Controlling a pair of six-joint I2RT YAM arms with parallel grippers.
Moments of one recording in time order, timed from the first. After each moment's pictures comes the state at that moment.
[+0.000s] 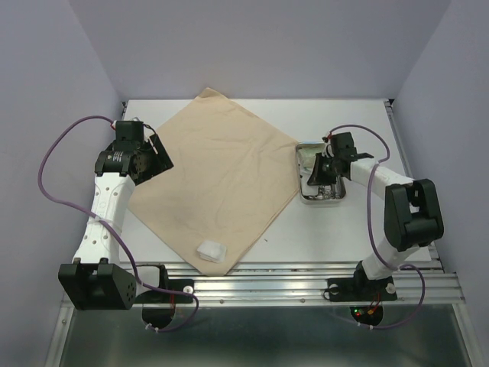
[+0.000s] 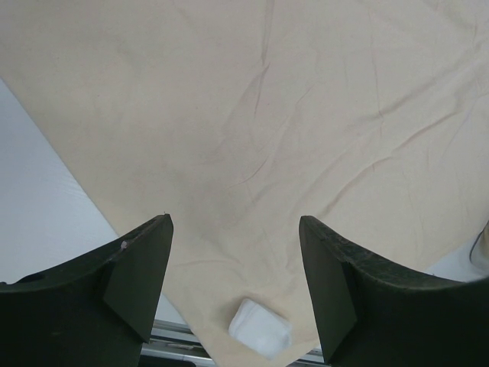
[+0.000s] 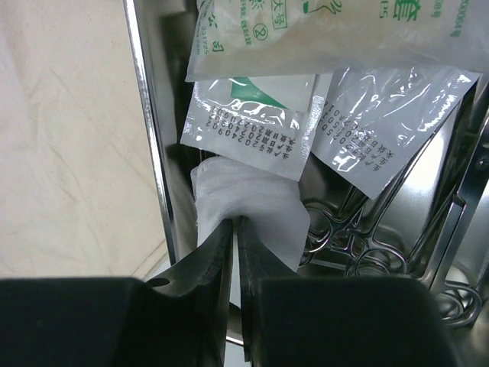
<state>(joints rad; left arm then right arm) -0.02 1.21 1.25 -0.93 -0.05 -0.46 0.18 1.67 1.03 -0.35 -0.29 0.35</state>
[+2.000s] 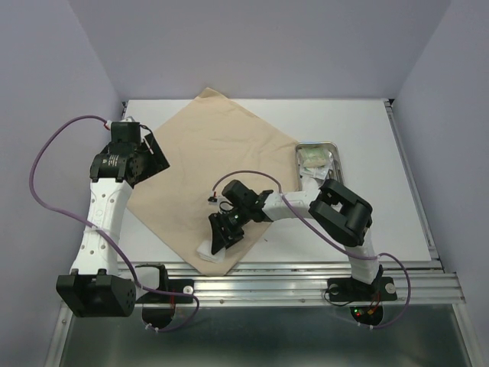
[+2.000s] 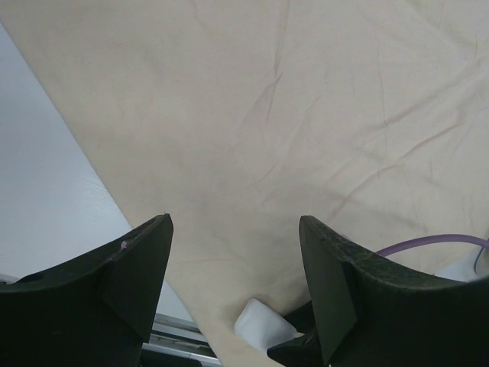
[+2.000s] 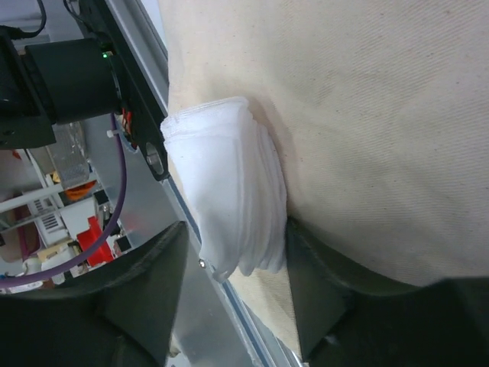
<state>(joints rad) -0.02 1.17 1.28 -0.97 -0.11 -0.46 1.00 2.03 1.22 -0.09 -0.74 0.64</state>
